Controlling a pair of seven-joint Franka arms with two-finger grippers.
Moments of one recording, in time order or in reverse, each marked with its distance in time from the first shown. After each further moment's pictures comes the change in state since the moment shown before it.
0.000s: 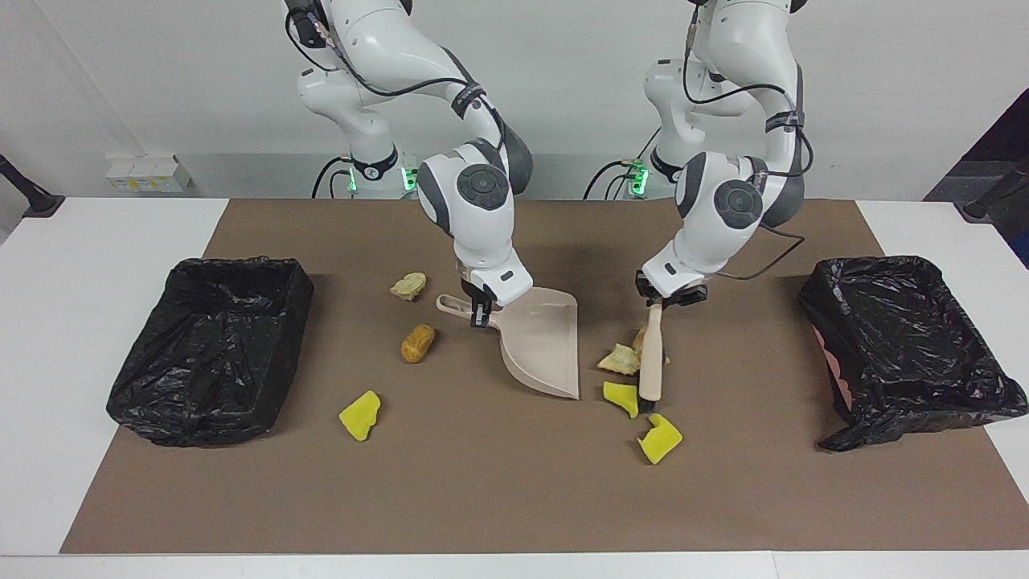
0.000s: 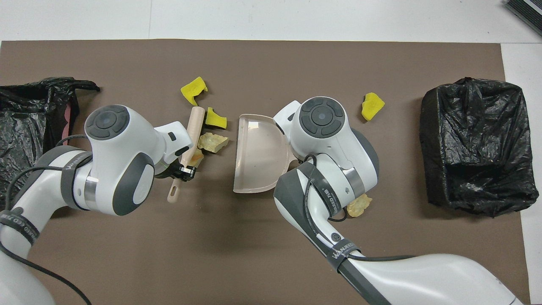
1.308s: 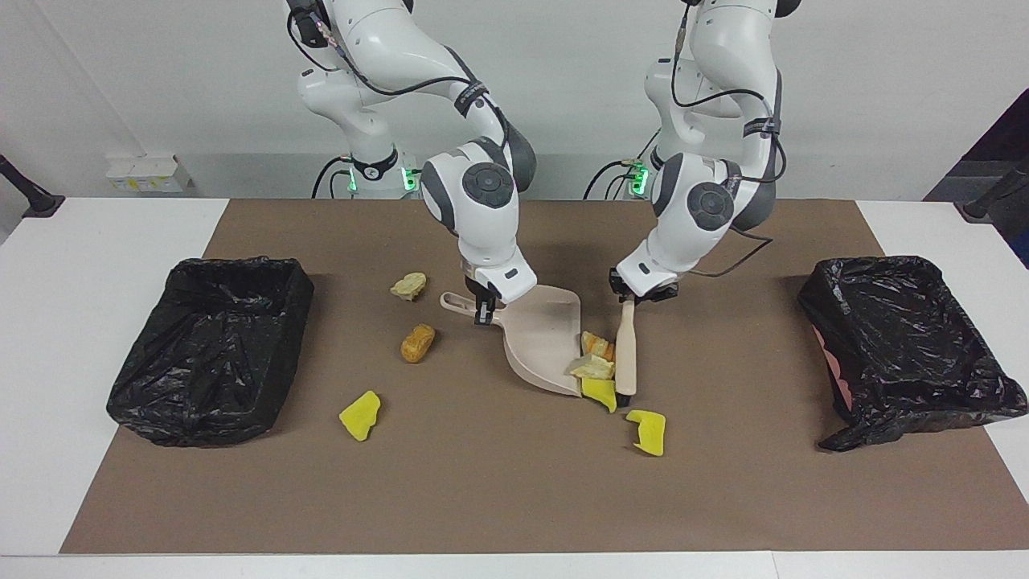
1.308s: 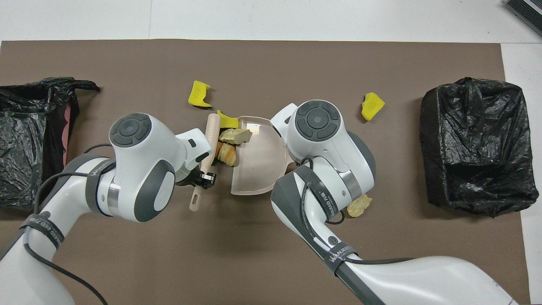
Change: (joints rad) left arm -0.076 0.010 0.001 -0.017 -0.118 0.007 -0.022; right arm 0.012 -0.004 0.000 -0.008 0.002 -0.003 0.011
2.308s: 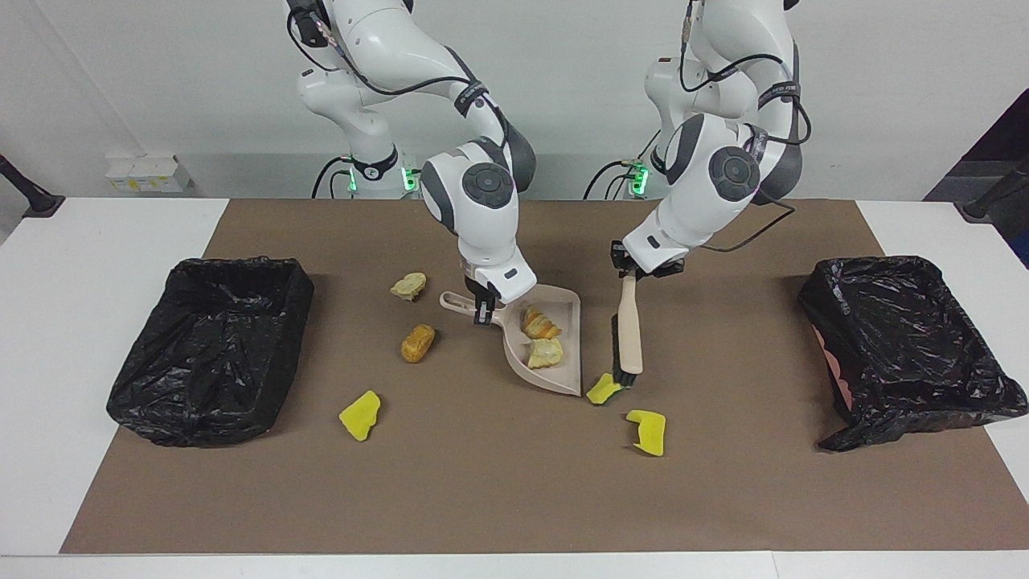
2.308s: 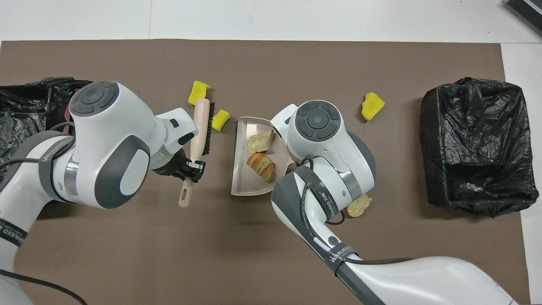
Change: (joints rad) left arm 0.051 -0.024 0.038 0.183 0.014 -0.241 -0.028; right arm 0.000 -0.001 0.000 -0.002 0.002 -0.001 0.000
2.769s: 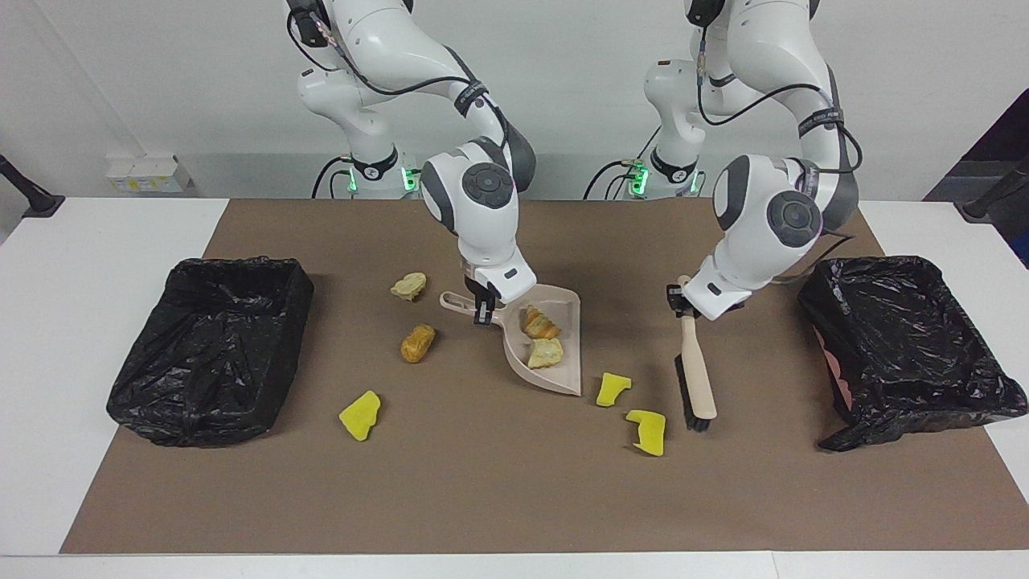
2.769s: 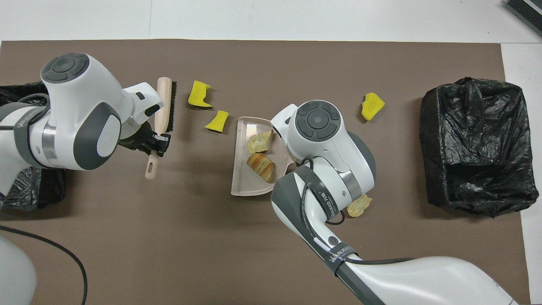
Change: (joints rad) left arm 0.137 0.180 0.002 0.166 0.137 0.019 0.072; right arm 0.000 0.000 0.000 0.000 0.001 0.000 0.000
